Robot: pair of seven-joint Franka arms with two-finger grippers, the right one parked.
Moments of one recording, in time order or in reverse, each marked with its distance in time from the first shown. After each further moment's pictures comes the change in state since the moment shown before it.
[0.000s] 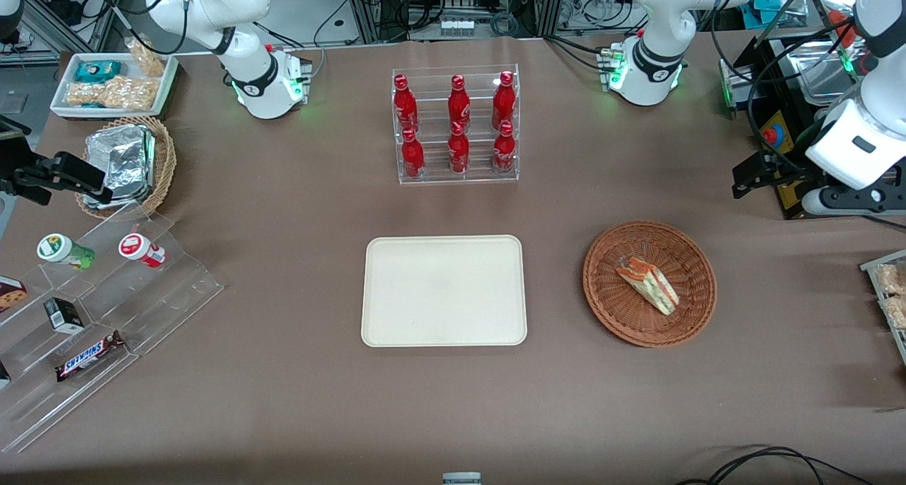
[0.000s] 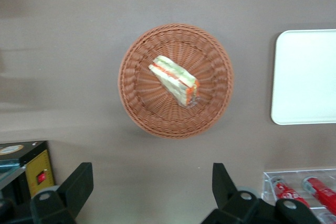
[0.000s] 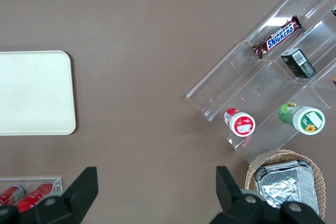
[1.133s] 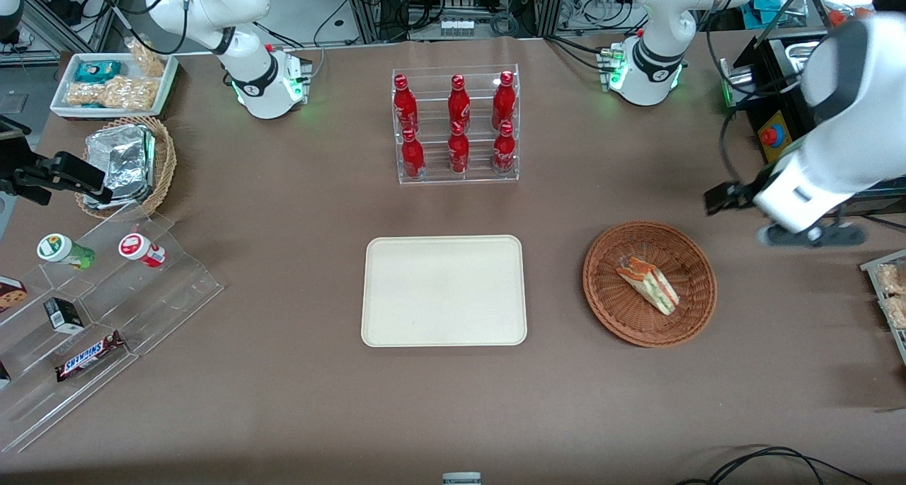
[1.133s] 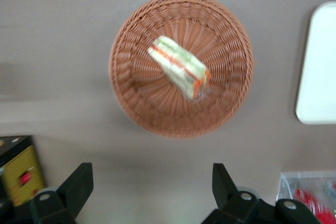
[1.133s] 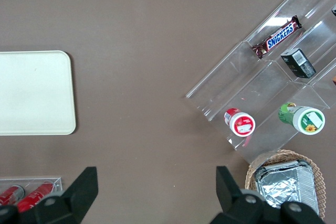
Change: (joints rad) arm -0.026 0.085 -0.010 -0.184 0.016 0.172 -0.070
